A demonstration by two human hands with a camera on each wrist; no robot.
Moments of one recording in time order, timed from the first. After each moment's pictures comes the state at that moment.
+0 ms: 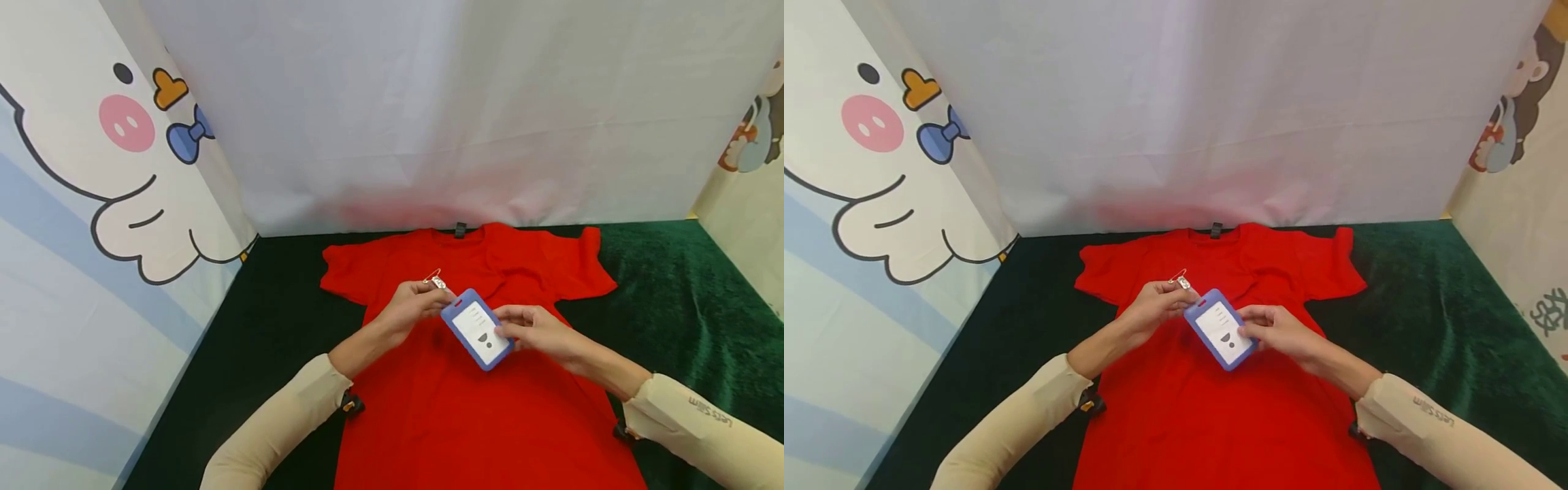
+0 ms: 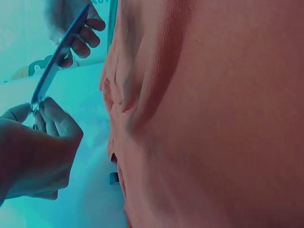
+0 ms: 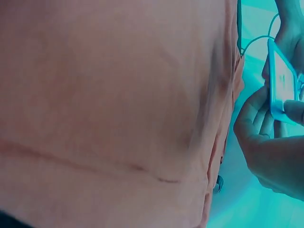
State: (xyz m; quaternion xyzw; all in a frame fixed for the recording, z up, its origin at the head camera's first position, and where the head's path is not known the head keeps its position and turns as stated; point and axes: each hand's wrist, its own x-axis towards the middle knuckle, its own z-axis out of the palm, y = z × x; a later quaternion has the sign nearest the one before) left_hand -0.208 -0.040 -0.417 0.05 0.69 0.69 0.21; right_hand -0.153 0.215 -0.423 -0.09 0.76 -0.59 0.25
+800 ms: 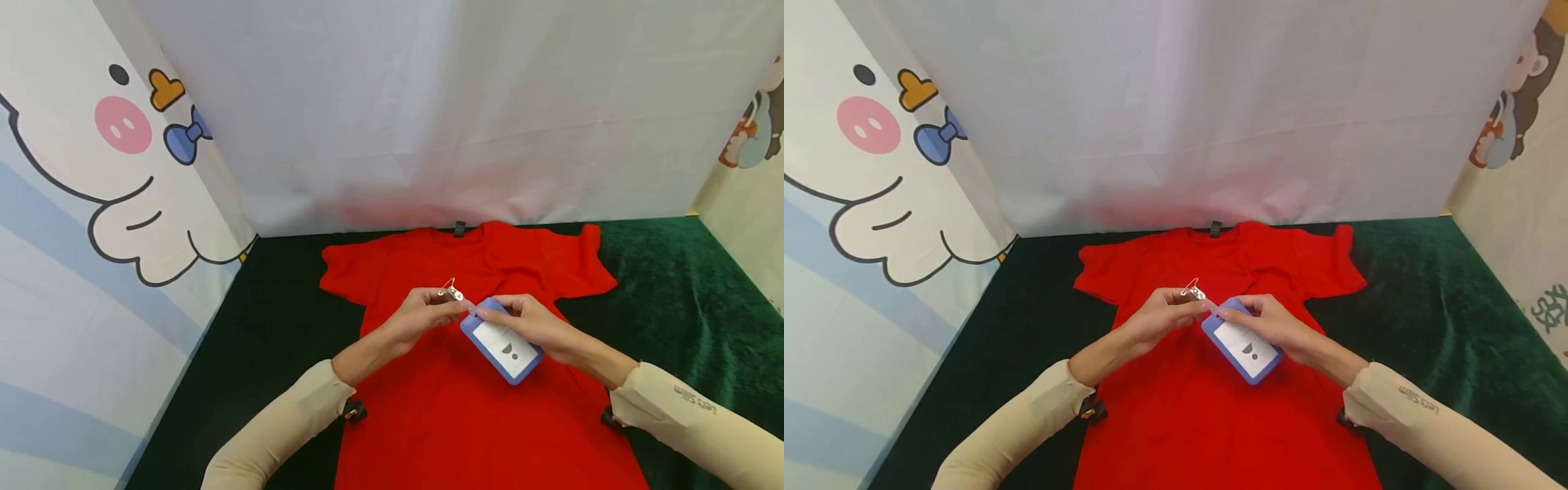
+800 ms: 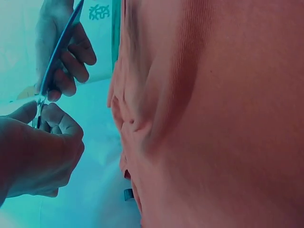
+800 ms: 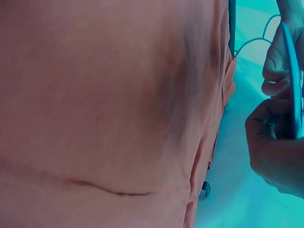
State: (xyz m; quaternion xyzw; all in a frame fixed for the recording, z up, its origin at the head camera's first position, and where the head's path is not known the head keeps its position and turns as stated) left_hand -0.190 -0.032 -0.407 0.08 0.71 0.65 0.26; right_hand -0.162 0.200 -0.414 -0.06 0.76 -0.60 0.24
